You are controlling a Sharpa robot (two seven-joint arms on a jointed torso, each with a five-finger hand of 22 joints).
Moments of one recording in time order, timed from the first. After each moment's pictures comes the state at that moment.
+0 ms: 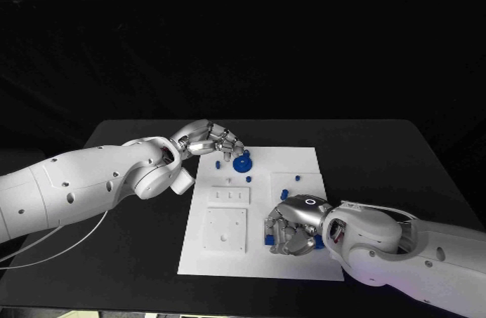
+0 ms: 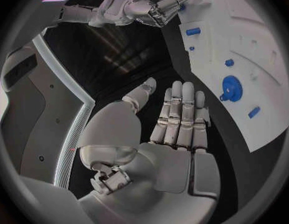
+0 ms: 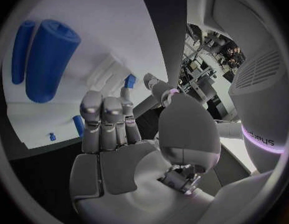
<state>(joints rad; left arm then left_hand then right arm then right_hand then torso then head) 1.31 -0.81 -0.15 1.43 -0.54 -0.13 0.28 1.05 -0.06 0.48 -0.25 0.05 0.88 0.16 0.32 0.41 1.05 0.10 0.46 0.26 0.85 0.05 0.92 0.59 0.01 0.59 -0.02 0.55 1.31 1.10 -0.84 -0.15 1.80 -1.65 -0.16 -0.27 1.07 -0.29 0.58 -0.05 0.05 0.98 0.10 0.30 0.48 1.10 0.00 1.17 1.12 1.31 -0.11 1.22 1.00 0.17 1.23 -0.09 1.10 1.31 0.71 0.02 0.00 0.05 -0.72</state>
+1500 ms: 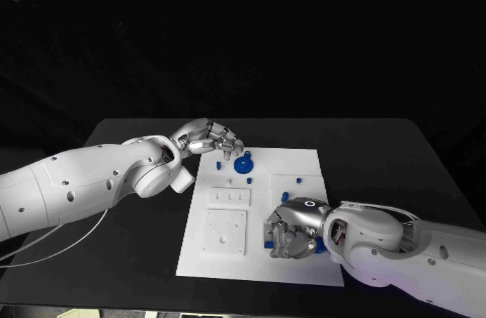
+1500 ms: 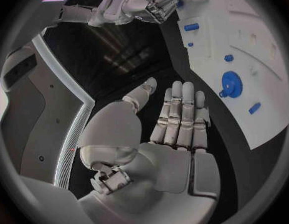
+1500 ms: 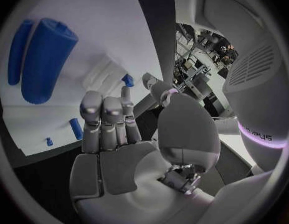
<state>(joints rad) 1.31 -0.81 -0.15 1.43 -0.53 -0.13 0.28 1.05 -0.05 0.48 -0.25 0.05 0.88 0.16 0.32 0.41 1.05 0.10 0.46 0.26 0.85 0.05 0.92 0.59 0.01 0.59 -0.02 0.55 1.31 1.10 -0.85 -0.16 1.82 -1.60 -0.12 -0.23 1.08 -0.27 0.59 -0.08 0.05 1.01 0.09 0.31 0.49 1.10 -0.01 1.17 1.12 1.31 -0.11 1.22 1.00 0.17 1.24 -0.09 1.10 1.31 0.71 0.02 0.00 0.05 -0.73</state>
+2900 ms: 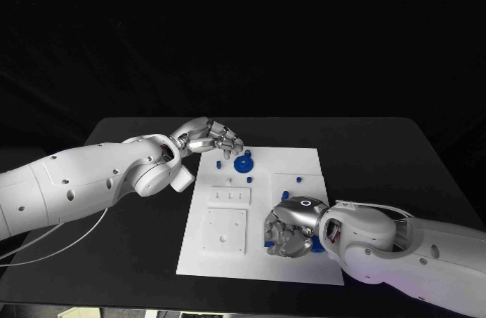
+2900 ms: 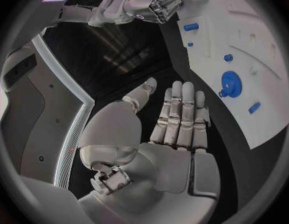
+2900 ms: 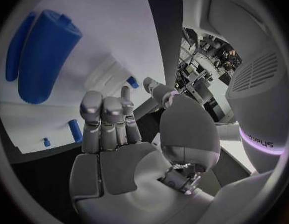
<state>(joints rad) 1.31 -0.81 -0.15 1.43 -0.53 -0.13 0.27 1.05 -0.05 0.48 -0.25 0.05 0.88 0.16 0.32 0.41 1.05 0.10 0.46 0.25 0.85 0.05 0.92 0.58 0.01 0.59 -0.02 0.55 1.31 1.10 -0.82 -0.16 1.79 -1.65 -0.11 -0.24 1.02 -0.28 0.65 -0.03 0.07 1.00 0.10 0.30 0.49 1.10 -0.01 1.17 1.11 1.31 -0.12 1.22 1.00 0.17 1.24 -0.08 1.10 1.31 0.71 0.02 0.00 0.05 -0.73</state>
